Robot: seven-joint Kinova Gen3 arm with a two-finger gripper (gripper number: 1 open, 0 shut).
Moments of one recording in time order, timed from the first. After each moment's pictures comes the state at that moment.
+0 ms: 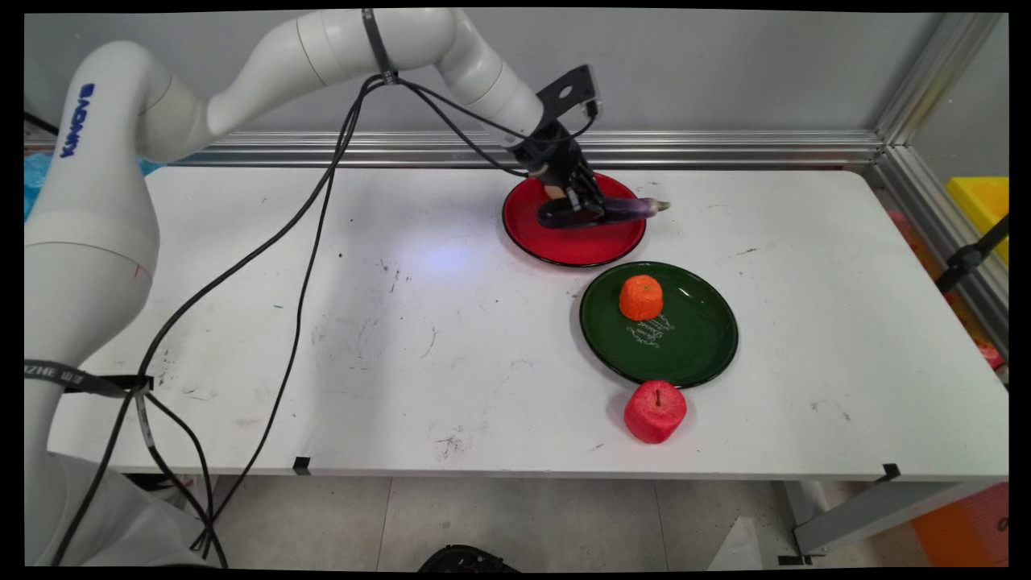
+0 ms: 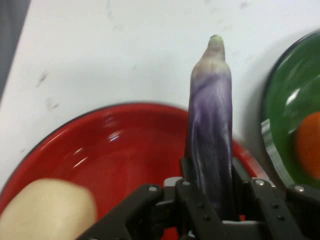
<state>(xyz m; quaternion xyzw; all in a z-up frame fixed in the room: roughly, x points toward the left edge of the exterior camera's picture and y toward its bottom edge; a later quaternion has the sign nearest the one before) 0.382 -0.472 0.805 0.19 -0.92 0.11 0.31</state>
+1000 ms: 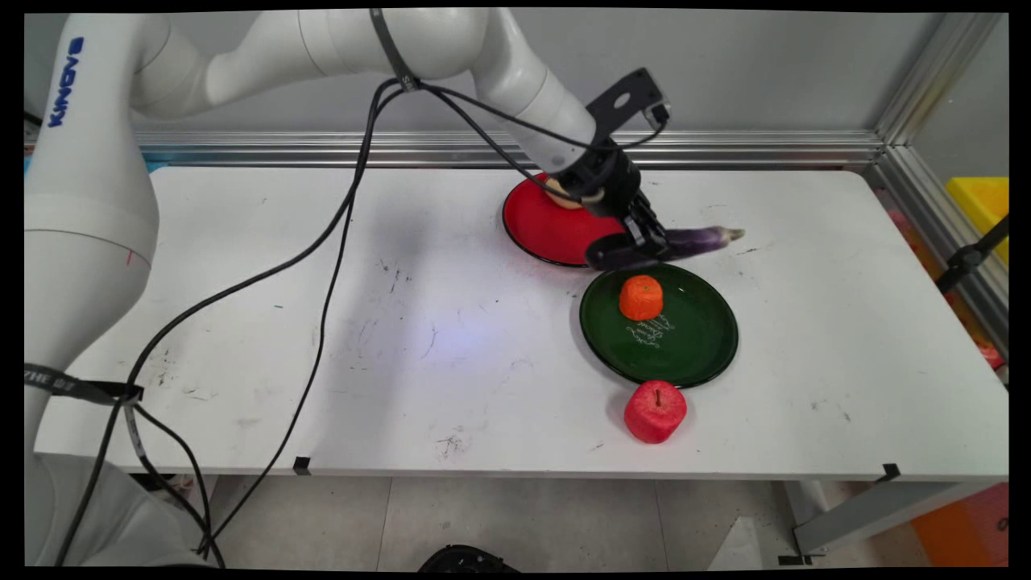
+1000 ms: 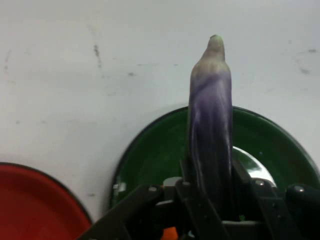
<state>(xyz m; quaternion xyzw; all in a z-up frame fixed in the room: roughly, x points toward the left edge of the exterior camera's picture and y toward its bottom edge) 0.297 -0.387 0.845 0.23 -0.91 0.06 0.35</state>
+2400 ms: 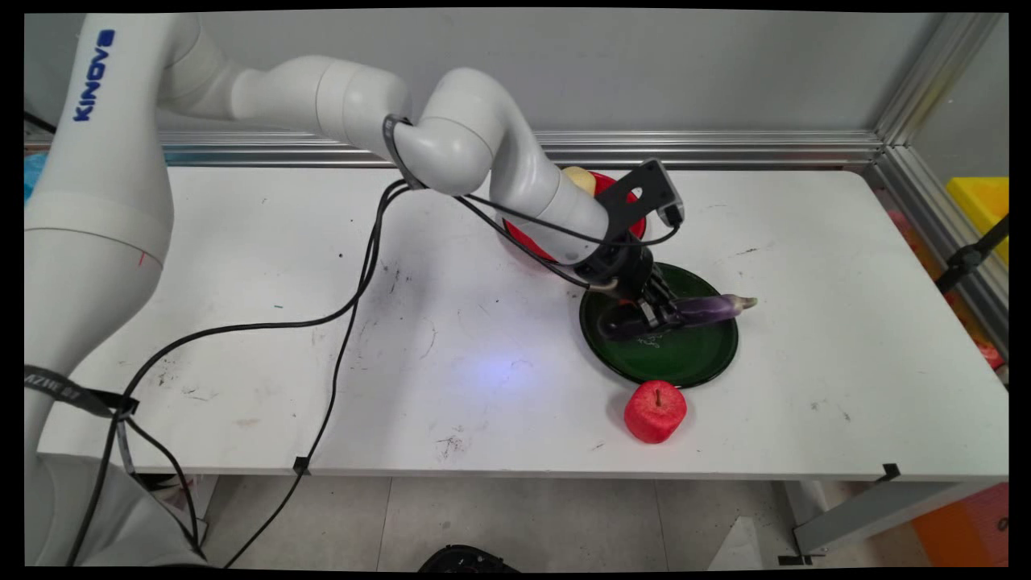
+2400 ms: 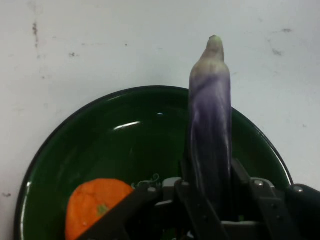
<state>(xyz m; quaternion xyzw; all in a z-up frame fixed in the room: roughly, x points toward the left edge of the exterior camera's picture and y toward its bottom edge) 0.259 -0.329 0.780 0.23 -0.90 0.07 0.35</state>
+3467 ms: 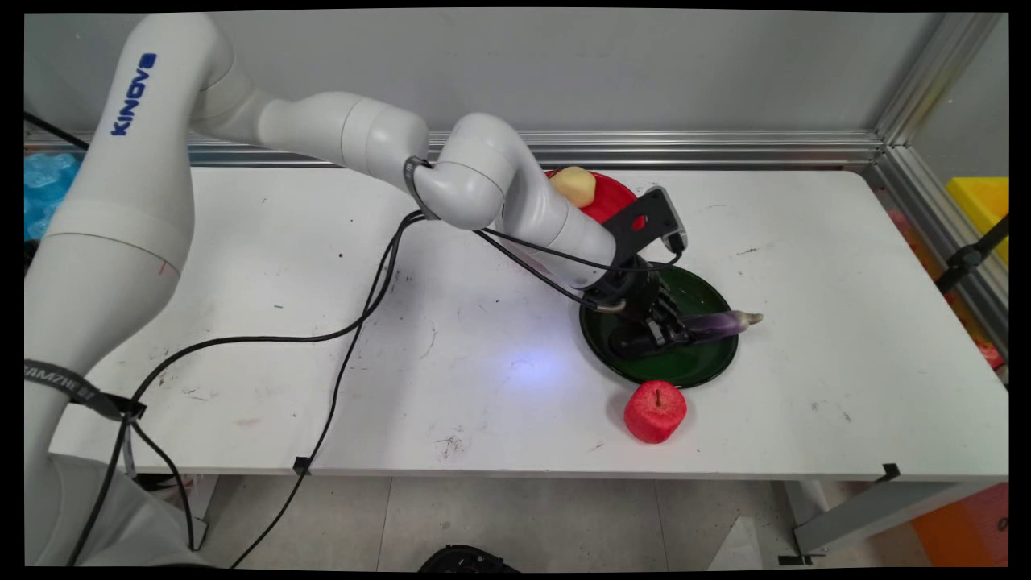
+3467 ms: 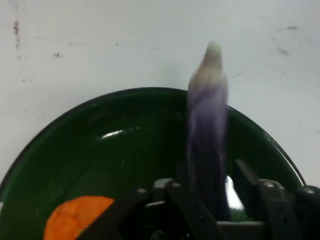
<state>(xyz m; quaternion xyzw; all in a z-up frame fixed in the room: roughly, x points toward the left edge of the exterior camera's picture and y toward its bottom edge) 0.248 -0.335 0.741 0.22 -0.90 0.07 0.37</state>
